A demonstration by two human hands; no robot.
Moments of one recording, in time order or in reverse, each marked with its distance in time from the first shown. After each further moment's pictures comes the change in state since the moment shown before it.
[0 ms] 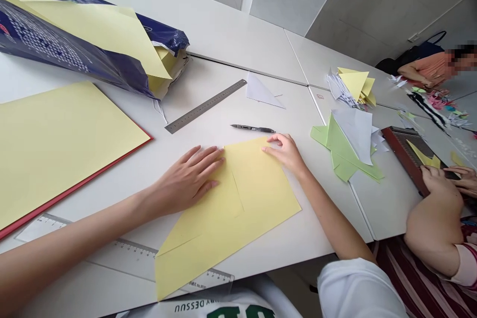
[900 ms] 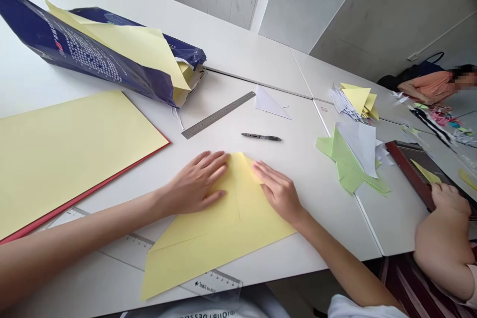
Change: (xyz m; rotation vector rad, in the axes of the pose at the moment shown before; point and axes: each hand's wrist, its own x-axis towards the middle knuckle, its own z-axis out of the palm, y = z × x) left_hand -0.005 -0.001 -0.010 -0.060 0.009 -0.004; right_hand -0.082 -0.030 0.022 -0.206 -0.055 -0.675
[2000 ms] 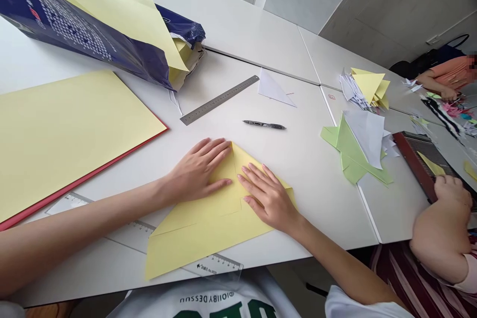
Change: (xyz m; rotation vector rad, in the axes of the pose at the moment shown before) left_hand 0.001 0.003 0.014 -0.032 0.066 -0.080; right_hand -0.025 -0.025 0.009 -0.100 -0.159 -0.196
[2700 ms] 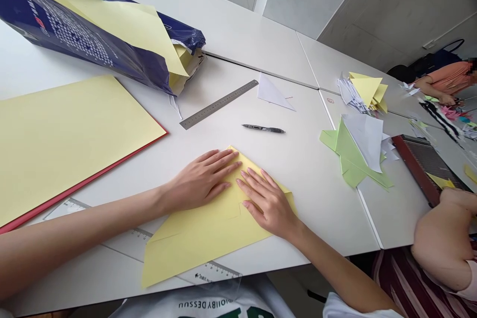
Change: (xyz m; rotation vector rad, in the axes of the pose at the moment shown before) left_hand 0.000 0.005 0.000 0.051 -0.097 0.120; right_hand -0.001 0.000 0.005 0.003 0.031 -0.011
